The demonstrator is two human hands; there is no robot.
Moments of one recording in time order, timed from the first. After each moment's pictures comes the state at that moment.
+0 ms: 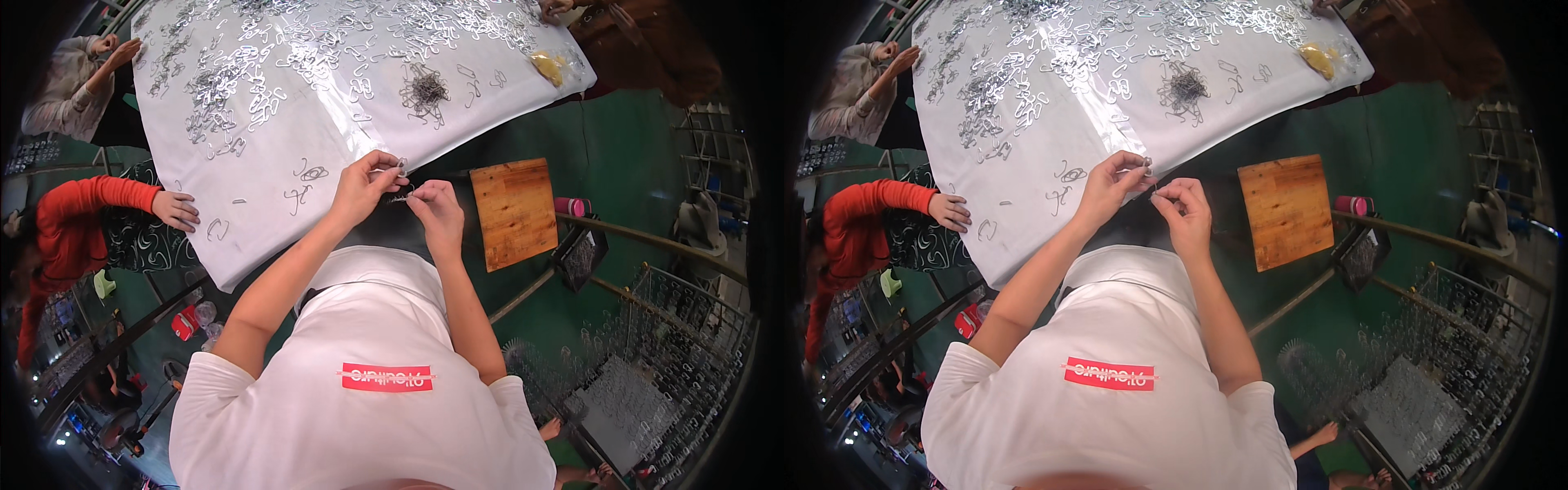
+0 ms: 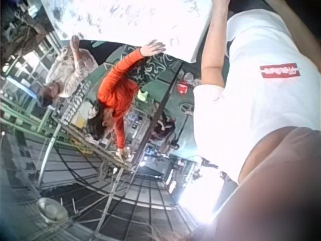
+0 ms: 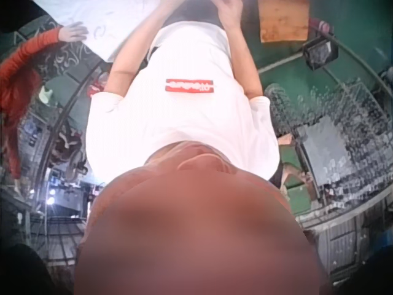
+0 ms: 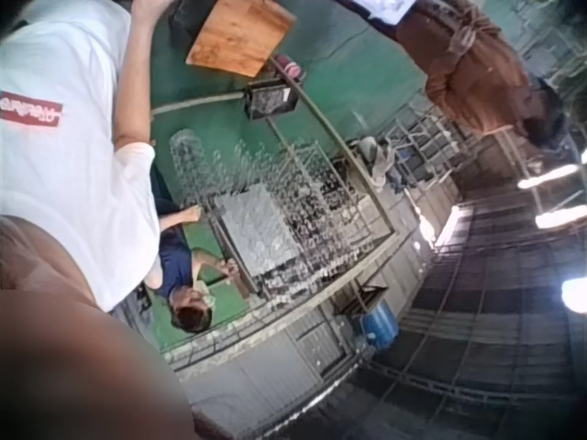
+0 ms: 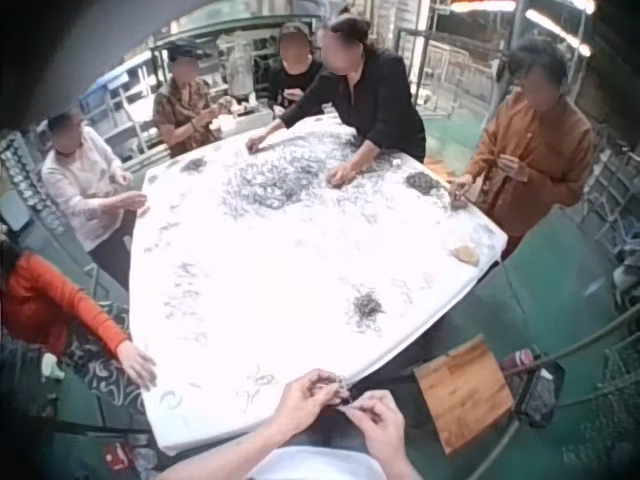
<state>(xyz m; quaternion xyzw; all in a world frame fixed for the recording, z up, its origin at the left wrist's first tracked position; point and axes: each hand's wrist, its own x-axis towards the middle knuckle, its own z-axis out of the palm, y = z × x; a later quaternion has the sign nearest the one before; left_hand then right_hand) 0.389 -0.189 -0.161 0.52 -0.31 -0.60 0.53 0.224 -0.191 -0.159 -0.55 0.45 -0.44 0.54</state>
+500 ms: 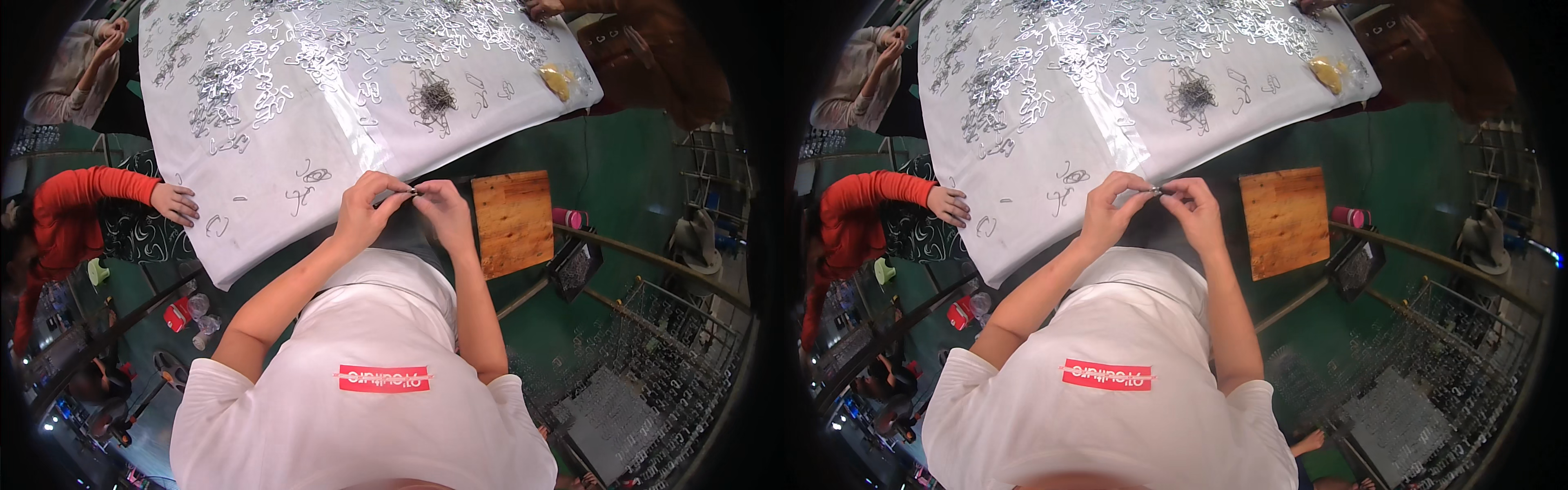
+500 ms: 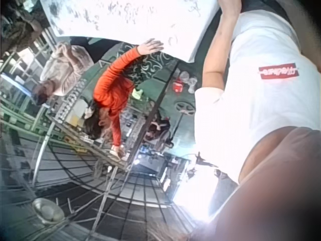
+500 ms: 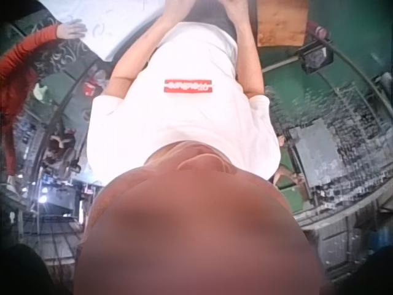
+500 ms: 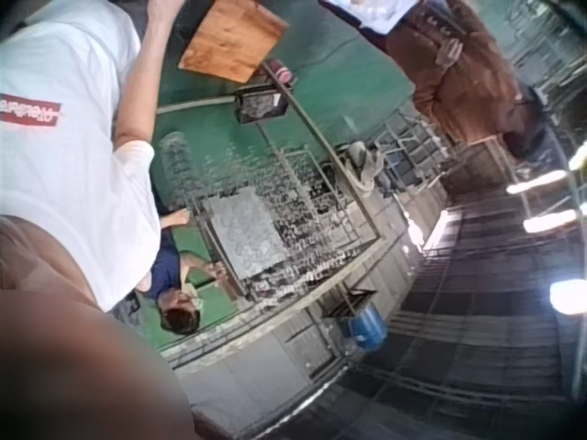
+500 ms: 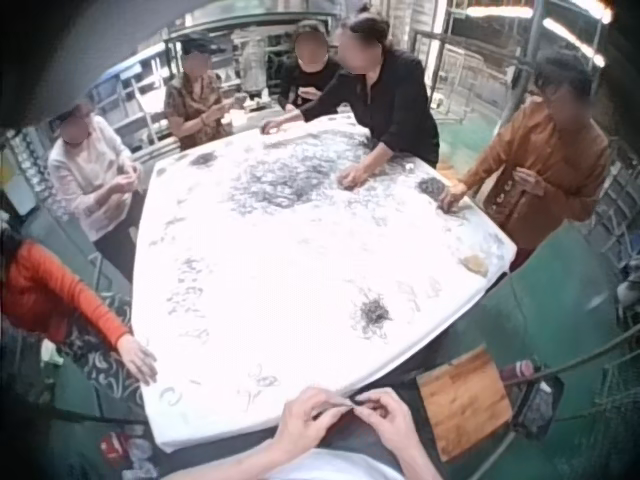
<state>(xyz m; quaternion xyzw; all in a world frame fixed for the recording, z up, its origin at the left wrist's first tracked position) 0.379 -0.170 -0.133 0.59 -0.49 -0.36 0.53 0.209 -0.225 -0.169 -0.60 0.46 -0.32 0.57</state>
